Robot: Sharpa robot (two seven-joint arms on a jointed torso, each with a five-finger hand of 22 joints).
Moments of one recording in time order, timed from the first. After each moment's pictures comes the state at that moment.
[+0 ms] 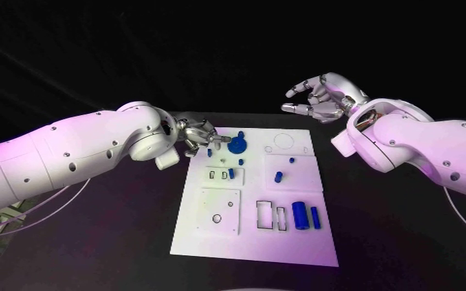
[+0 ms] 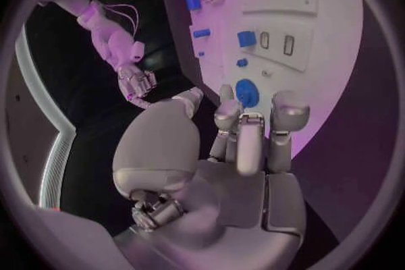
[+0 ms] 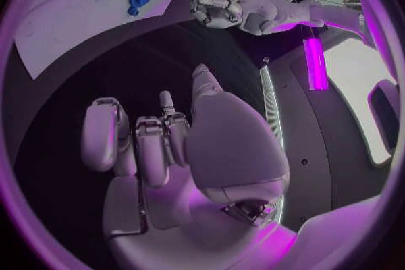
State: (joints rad) left arm 1.29 -0.81 -0.02 1.45 -0.76 0.09 -0.34; left_hand 1.10 -0.08 0.26 0.29 0.13 0.82 0.08 0.77 0.62 1.25 0.00 1.22 1.02 1.47 -0.05 1.50 1.31 0.12 1.28 0.05 1.26 0.93; right arm 1.41 -0.87 -0.14 1.60 -0.83 -0.50 0.01; right_hand 1.38 -0.09 -0.05 0.29 0.19 0.83 0.17 0.20 0.39 1.45 0.09 1.43 1.31 1.47 0.01 1.55 1.31 0.07 1.40 0.11 1.27 1.31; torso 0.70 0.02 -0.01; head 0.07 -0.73
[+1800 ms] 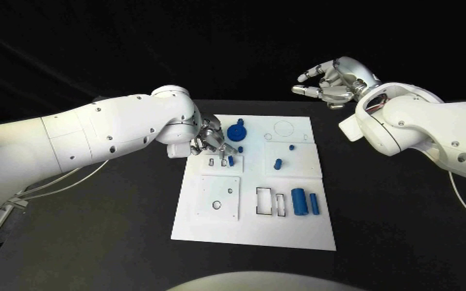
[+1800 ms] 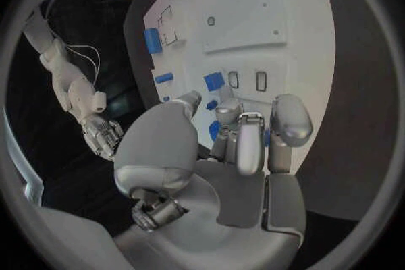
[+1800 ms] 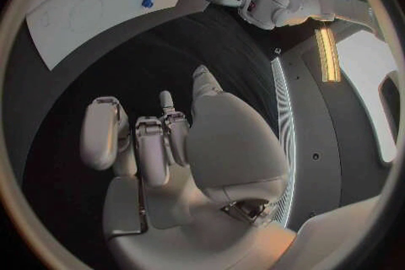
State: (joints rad) left arm 1.35 -0.64 -0.11 1.36 -0.86 0.29 -0.60; left_hand 1.08 -0.07 0.25 0.29 0.13 0.80 0.08 0.77 0.64 1.23 0.01 1.19 0.97 1.46 -0.05 1.50 1.31 0.11 1.33 0.05 1.32 1.04; right arm 1.41 -0.88 -0.14 1.57 -0.78 -0.52 -0.03; right_hand 1.38 -0.09 -0.05 0.29 0.19 0.83 0.17 0.20 0.39 1.45 0.08 1.41 1.31 1.47 0.01 1.55 1.31 0.07 1.40 0.11 1.25 1.29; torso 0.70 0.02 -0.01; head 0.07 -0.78
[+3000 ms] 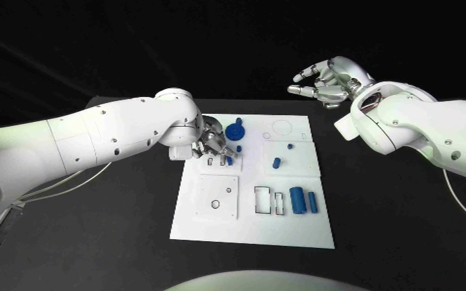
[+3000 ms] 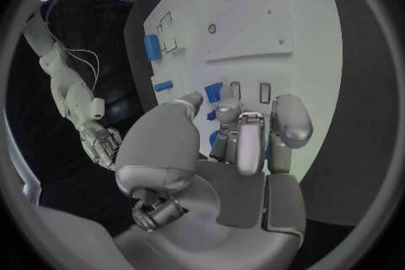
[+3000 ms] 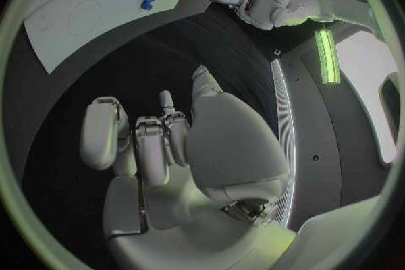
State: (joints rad) left arm 1.33 -0.62 -0.11 1.35 -0.86 0.32 -0.60; left_hand 1.10 -0.05 0.25 0.29 0.13 0.80 0.08 0.76 0.64 1.22 0.01 1.18 0.97 1.46 -0.05 1.50 1.31 0.11 1.33 0.05 1.33 1.05; right arm 1.41 -0.87 -0.14 1.57 -0.79 -0.51 -0.04; right_hand 1.38 -0.08 -0.05 0.29 0.19 0.83 0.17 0.20 0.39 1.45 0.09 1.41 1.31 1.47 0.01 1.55 1.31 0.07 1.40 0.11 1.25 1.29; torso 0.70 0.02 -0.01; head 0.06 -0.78
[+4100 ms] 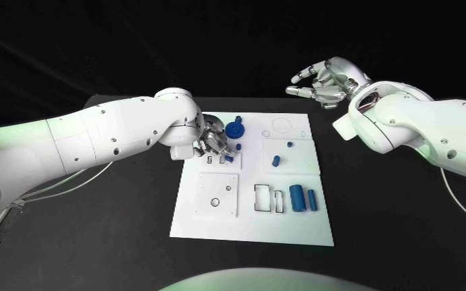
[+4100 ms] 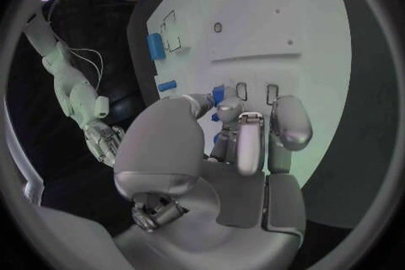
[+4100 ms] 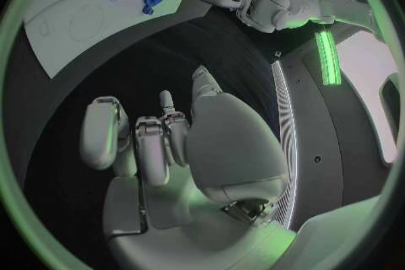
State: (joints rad) left arm 1.33 -0.62 -0.11 1.36 -0.85 0.29 -0.57; left_hand 1.25 -0.09 0.62 0.32 0.13 0.77 0.08 0.77 0.72 1.22 0.00 1.17 0.97 1.47 -0.05 1.50 1.31 0.11 1.33 0.05 1.35 1.07; right arm 1.40 -0.86 -0.14 1.57 -0.80 -0.50 -0.05; right_hand 1.38 -0.07 -0.05 0.29 0.19 0.83 0.17 0.21 0.39 1.45 0.09 1.41 1.31 1.47 0.01 1.55 1.31 0.07 1.40 0.11 1.25 1.29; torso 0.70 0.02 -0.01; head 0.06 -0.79
